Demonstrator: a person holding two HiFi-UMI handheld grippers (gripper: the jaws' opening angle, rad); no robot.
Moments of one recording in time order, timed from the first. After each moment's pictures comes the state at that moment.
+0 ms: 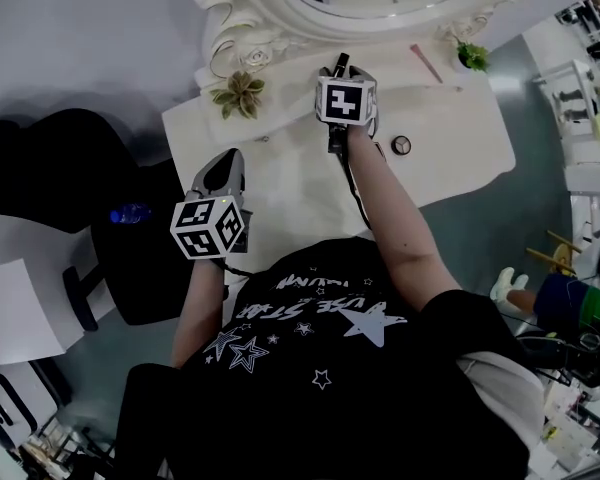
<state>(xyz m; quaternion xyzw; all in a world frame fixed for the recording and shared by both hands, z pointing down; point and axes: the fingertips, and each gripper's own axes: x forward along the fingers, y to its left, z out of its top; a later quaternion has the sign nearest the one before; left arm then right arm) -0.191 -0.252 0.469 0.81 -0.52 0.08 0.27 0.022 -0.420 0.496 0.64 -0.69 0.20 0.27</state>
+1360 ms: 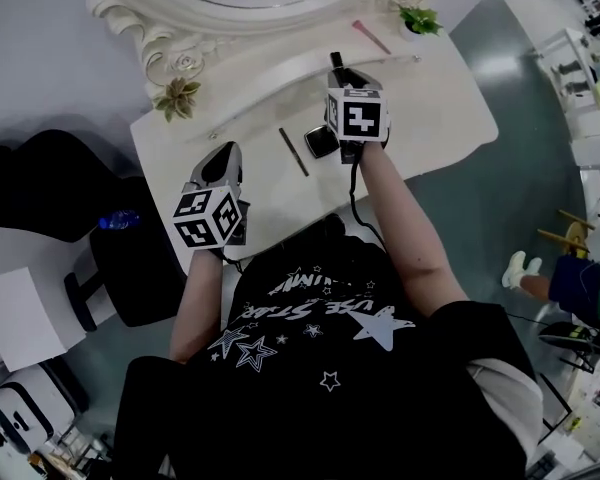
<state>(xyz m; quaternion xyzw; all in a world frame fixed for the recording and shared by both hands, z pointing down) -0.076 -0.234 0.453 0.83 -0.50 0.11 0.24 0.149 -0.350 0.466 0.63 -0.72 0.20 0.22</state>
